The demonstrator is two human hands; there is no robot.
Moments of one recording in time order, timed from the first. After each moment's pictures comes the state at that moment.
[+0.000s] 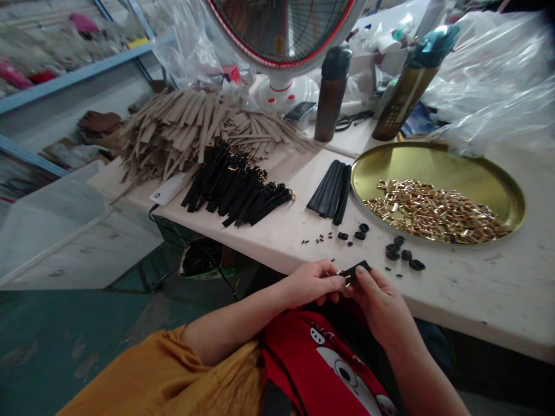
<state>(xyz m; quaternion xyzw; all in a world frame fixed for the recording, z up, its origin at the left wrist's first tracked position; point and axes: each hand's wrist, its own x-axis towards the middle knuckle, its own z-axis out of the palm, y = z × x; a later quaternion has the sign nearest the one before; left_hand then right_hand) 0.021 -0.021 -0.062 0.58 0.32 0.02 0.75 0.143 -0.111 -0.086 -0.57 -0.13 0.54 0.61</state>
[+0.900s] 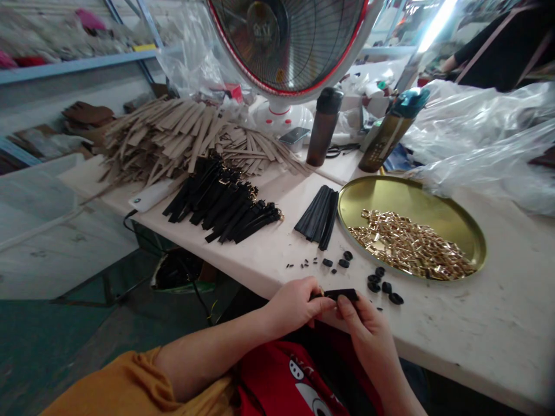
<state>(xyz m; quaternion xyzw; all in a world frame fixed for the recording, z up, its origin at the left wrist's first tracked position) 0.035 -0.007 -0.055 0.69 0.36 0.06 0.62 0.164 -0.100 -0.076 -0.70 -0.43 0.30 0.48</state>
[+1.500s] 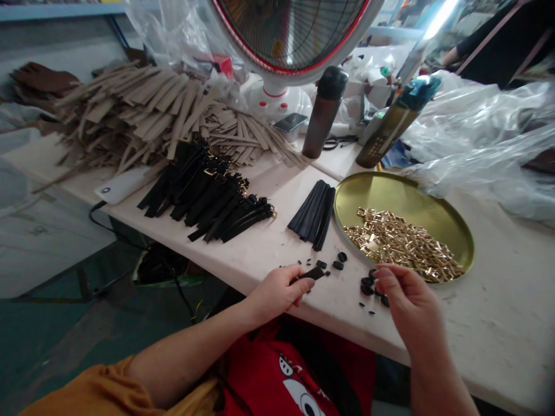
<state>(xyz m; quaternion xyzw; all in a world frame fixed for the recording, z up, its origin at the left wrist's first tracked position) 0.031 0.025 -0.065 0.64 0.39 0.09 0.66 0.240 -0.076 -0.064 -0.81 -0.36 0.18 0.44</state>
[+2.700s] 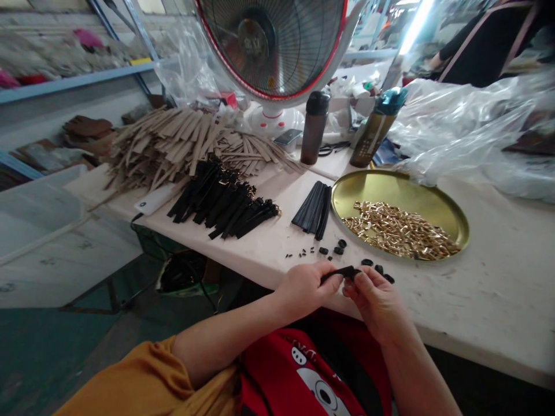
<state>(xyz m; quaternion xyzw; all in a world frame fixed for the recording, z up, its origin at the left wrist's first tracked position) 0.045 -0.022 -0.023 0.83 0.30 0.13 0.45 0.180 -0.101 -0.063 -0.53 -0.17 0.50 0.66</state>
